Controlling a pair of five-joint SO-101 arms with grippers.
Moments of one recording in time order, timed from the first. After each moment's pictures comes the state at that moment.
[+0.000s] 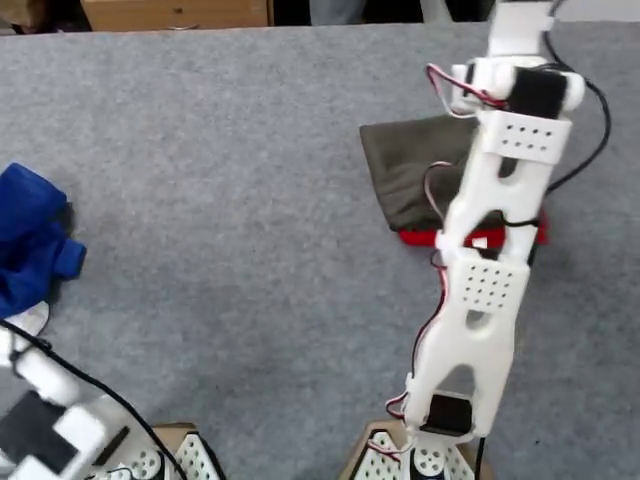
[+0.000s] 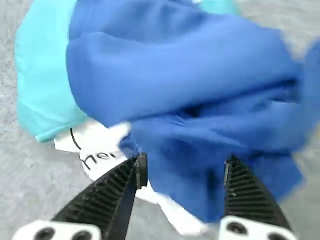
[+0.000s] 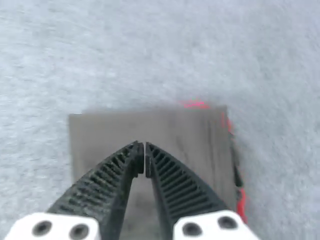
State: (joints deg) left arm -60.2 -12.5 20.8 54.5 -11.9; right arm 9.1 47.6 -90.5 101.0 9.5
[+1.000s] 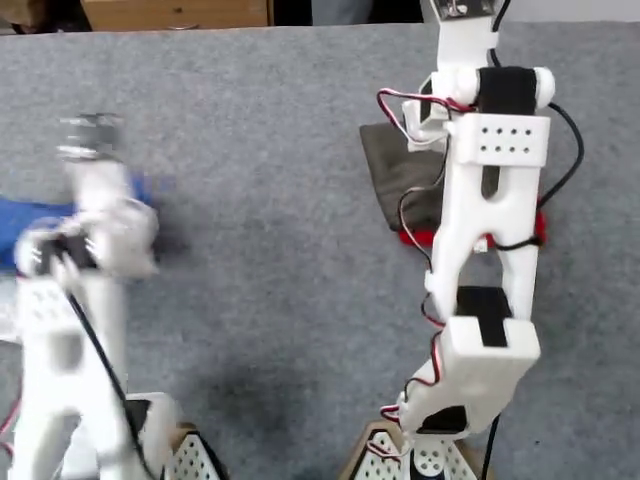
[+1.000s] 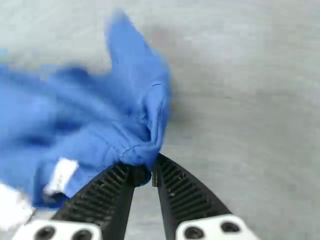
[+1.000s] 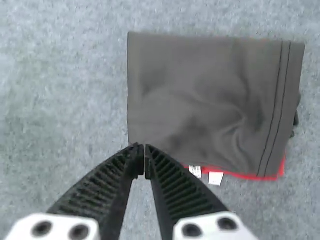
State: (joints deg) left arm -4.2 -46.5 37.4 72.4 -4.4; right arm 1.8 13.8 -40.7 101.0 9.5
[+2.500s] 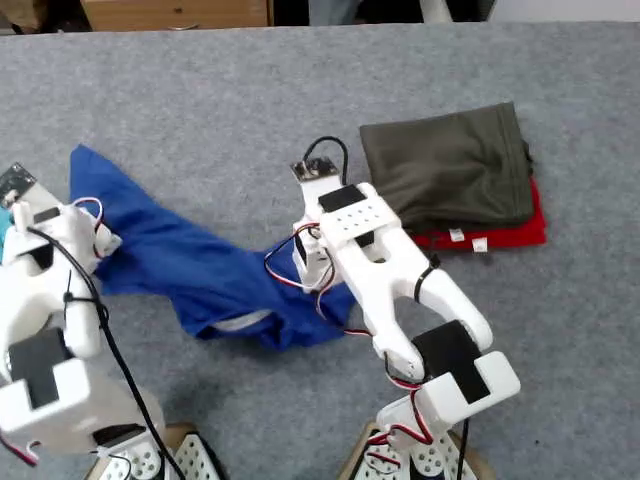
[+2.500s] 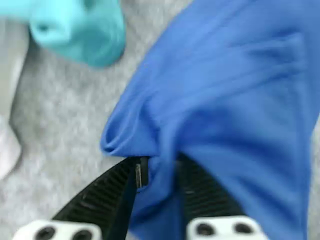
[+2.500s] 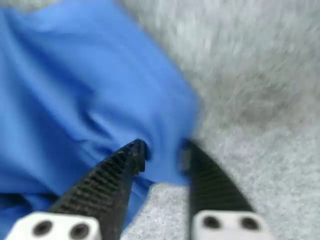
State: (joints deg) left arm -29.5 2.6 32.8 46.7 24.7; right arm -24.1 4.3 26.6 71.3 -6.3
